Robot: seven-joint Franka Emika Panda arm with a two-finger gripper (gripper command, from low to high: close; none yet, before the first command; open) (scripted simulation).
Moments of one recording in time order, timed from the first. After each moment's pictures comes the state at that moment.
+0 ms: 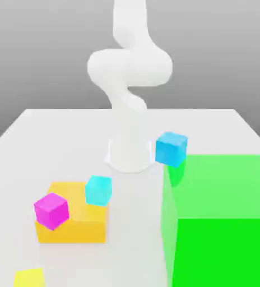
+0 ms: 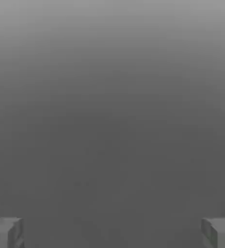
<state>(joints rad) -0.04 -0.71 0.01 -2.29 0.00 2.32 0.88</state>
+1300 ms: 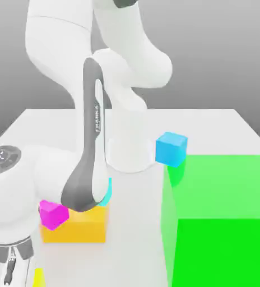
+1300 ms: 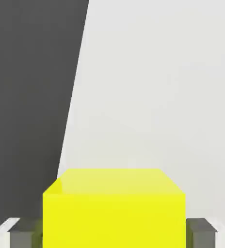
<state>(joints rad) -0.34 0.55 -0.02 -2.18 0.03 2.73 1.79</state>
